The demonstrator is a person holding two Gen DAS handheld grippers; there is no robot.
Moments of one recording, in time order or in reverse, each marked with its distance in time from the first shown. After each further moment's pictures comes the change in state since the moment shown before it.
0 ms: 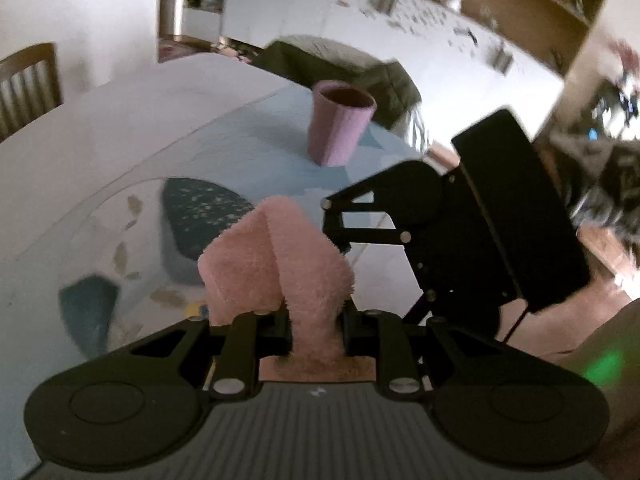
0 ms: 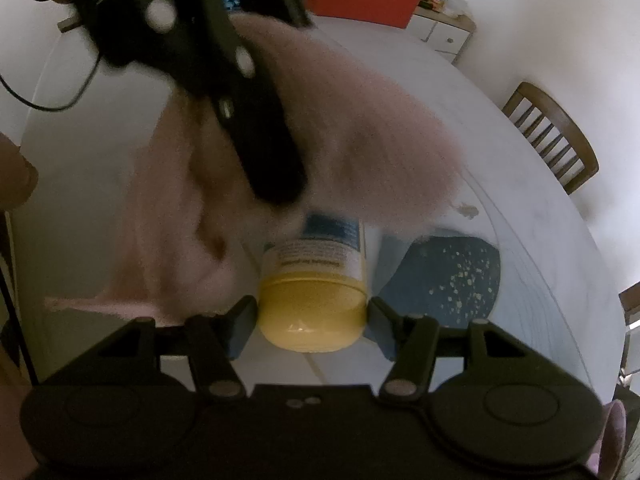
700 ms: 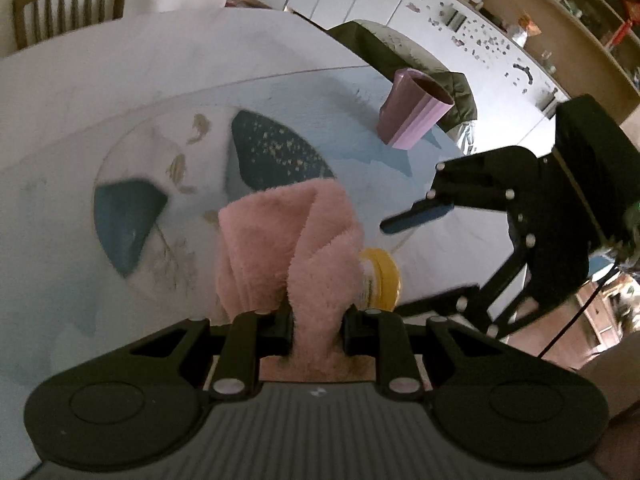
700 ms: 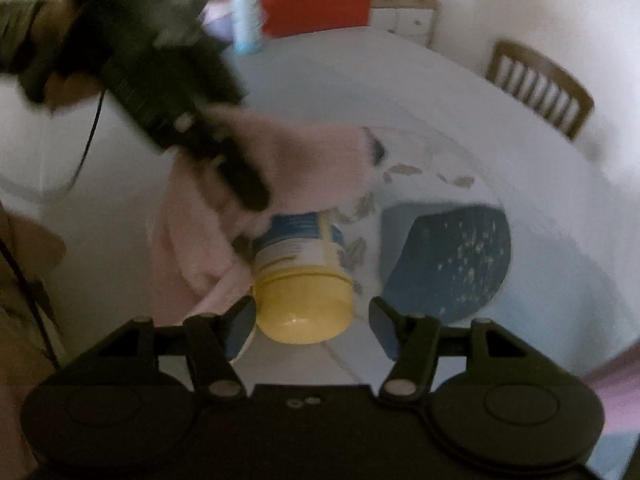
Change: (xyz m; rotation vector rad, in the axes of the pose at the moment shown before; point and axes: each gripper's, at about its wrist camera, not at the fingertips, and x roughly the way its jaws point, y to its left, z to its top) left arm -0.004 0.059 -0.047 -0.302 0.019 0.001; right arm -0.022 -0.037 -0.015 0.328 -0.066 0.143
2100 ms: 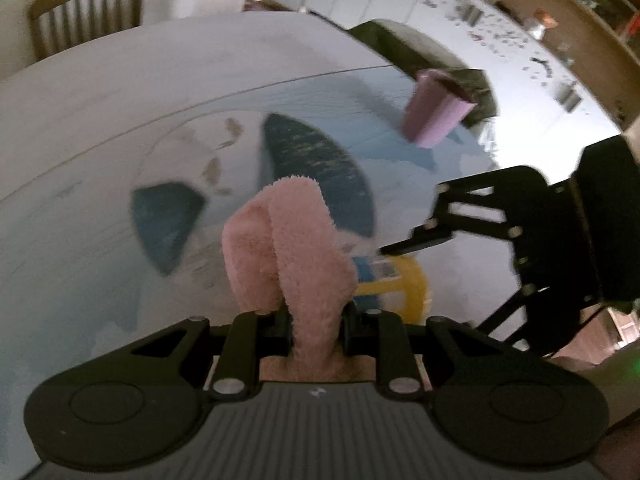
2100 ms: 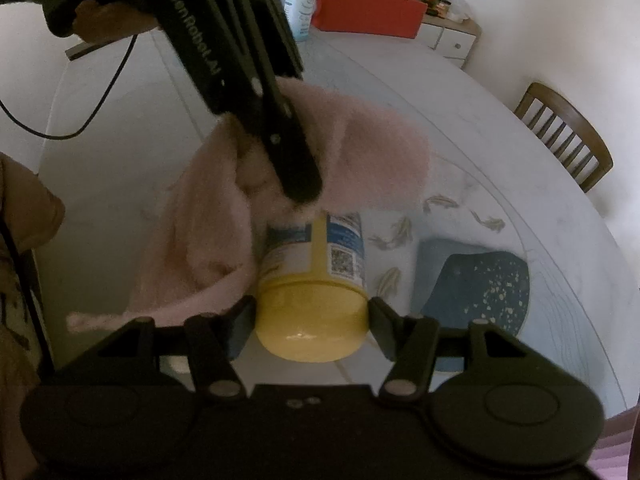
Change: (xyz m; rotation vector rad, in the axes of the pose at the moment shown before) left arm -0.017 0.010 0.002 0.016 0.013 0.104; right arm 0.032 0.053 0.011 -0.275 0.034 -0.078
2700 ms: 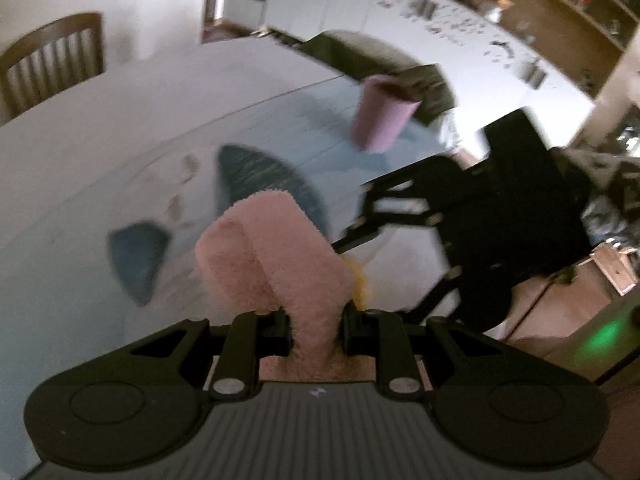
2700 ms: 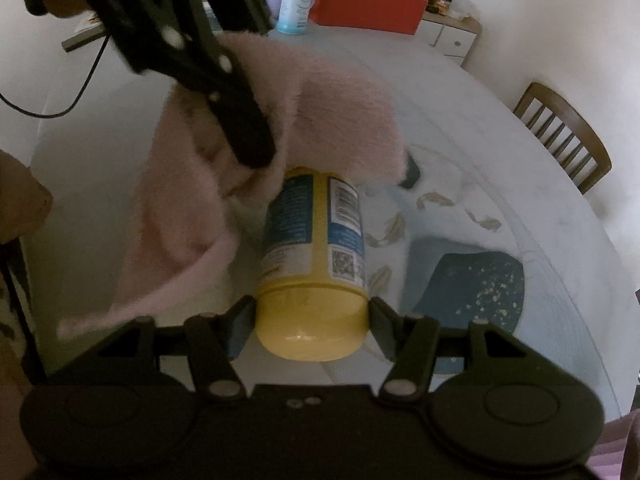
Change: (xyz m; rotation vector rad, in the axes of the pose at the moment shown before) left arm -0.028 -0.046 0.005 0.161 -0.055 -0.059; right arm 0.003 -0.004 -0.001 -0.019 0.013 -0.018
